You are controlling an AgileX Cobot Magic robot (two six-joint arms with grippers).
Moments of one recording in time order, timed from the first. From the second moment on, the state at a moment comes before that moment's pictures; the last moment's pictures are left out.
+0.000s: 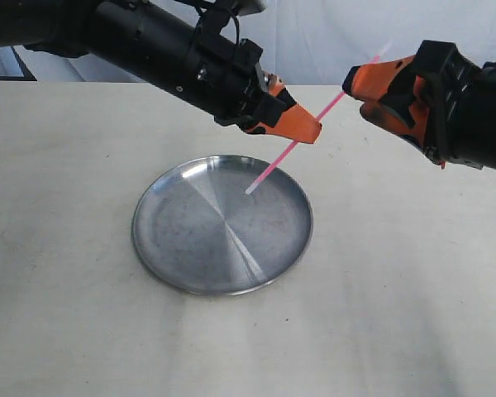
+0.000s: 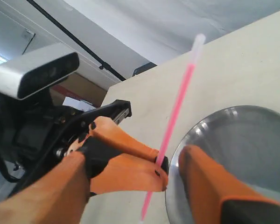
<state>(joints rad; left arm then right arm) -0.54 1.80 -1.39 -1.15 0.98 1.09 0.10 1.06 -0.56 -1.28 -0.56 1.99</state>
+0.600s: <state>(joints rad) -0.54 1.79 -1.39 -1.17 1.10 1.08 0.10 1.07 -0.56 -1.01 -0.46 1.75</state>
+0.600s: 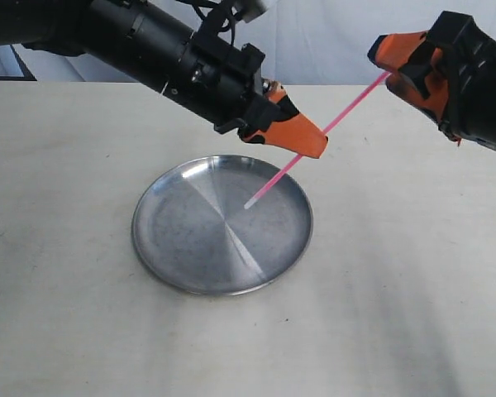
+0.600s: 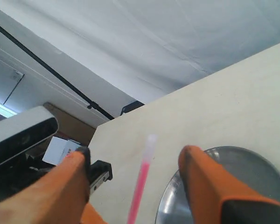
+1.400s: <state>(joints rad) -0.54 1.79 -1.38 -1.25 1.18 1.17 0.10 1.07 -0.56 -0.97 -0.49 1.69</state>
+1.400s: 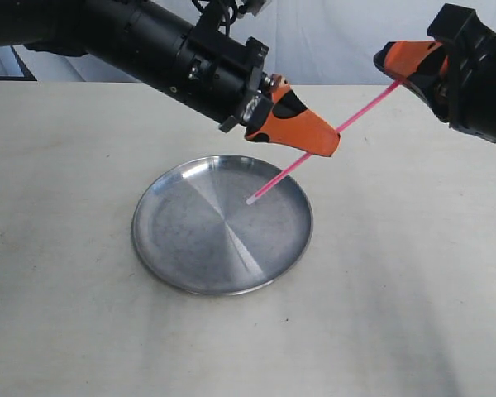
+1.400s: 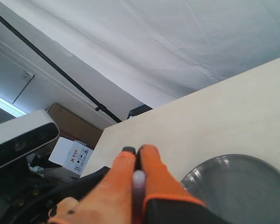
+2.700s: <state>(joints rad) -0.54 1.79 -1.38 -0.99 1.21 1.03 0.10 1.08 -0.56 -0.96 -0.49 1.65</state>
